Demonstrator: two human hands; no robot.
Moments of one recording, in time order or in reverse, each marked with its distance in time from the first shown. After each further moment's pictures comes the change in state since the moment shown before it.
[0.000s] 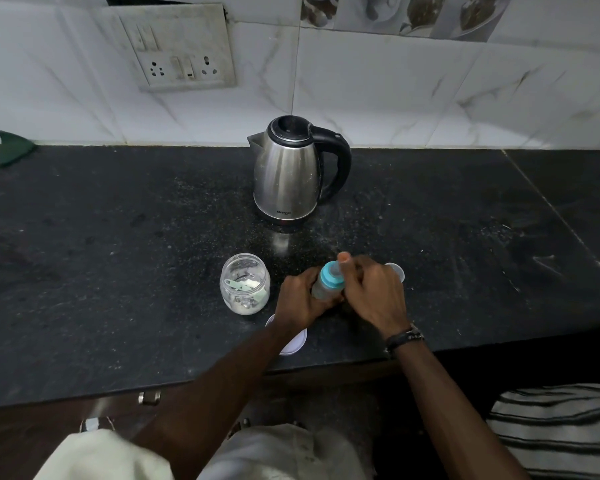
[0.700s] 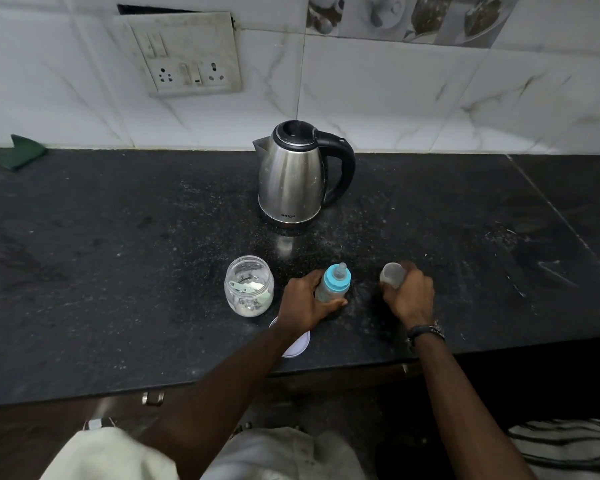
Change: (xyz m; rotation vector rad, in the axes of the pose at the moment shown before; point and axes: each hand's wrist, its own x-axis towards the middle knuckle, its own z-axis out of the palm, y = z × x) left_hand 0.001 0.001 -0.001 0.051 -0.019 0.011; right_hand 0.016 0.065 -0.005 -0.030 -0.035 0.375
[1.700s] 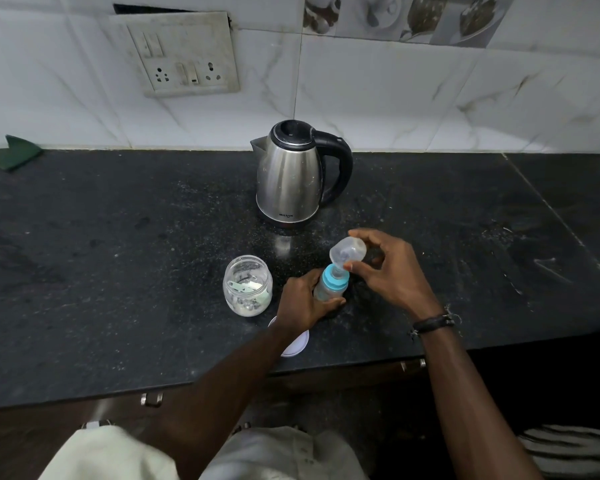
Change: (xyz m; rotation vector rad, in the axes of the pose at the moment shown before) left_hand 0.001 -0.003 0.001 -0.015 0.005 -0.016; right_hand -0.019 -0.069 -0.046 0.327 -0.203 -0.487
